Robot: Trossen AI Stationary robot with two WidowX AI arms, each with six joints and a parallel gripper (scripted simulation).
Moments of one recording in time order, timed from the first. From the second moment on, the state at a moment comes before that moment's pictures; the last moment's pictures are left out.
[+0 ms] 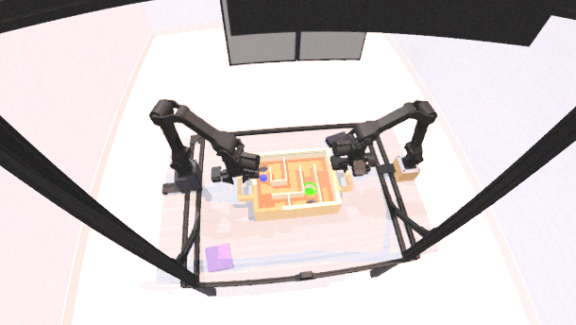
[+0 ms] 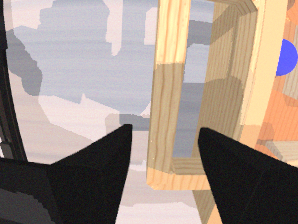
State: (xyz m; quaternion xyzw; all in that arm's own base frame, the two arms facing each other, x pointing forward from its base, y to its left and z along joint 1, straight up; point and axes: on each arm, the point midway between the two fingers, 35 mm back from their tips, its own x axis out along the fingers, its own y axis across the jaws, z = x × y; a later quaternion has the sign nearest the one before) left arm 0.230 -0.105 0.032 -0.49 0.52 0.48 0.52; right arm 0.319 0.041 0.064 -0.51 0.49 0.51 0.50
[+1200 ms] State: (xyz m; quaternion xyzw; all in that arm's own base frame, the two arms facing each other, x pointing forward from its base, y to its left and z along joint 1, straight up) left arm 0.233 -0.107 0.020 -0.49 0.52 0.47 0.52; right arm 0.323 0.042 0.053 -0.51 0.48 0.50 0.50
